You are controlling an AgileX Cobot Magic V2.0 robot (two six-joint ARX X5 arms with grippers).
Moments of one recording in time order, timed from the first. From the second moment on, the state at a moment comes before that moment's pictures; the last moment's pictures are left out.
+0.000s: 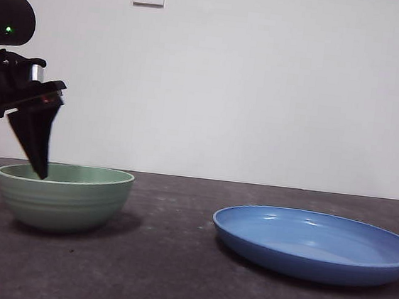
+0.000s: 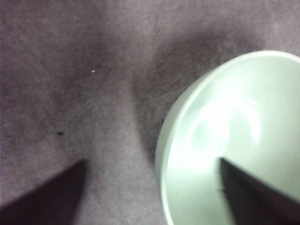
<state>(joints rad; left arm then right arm) -0.15 1.60 1.04 -0.66 0.29 -0.07 0.14 0.78 0.99 -0.67 -0.68 0.17</state>
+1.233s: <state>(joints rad) -0.42 1.77 1.50 -0.94 0.28 -0.14 0.14 0.76 0.99 -0.67 -0.68 0.17</state>
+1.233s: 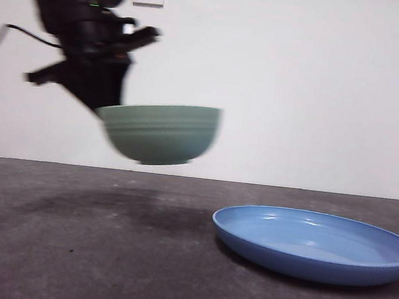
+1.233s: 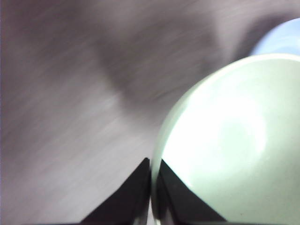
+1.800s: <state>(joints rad) -0.72 2.22 2.01 -0.98 0.27 -0.21 0.14 0.75 0.99 -0.67 -0.68 0.17</state>
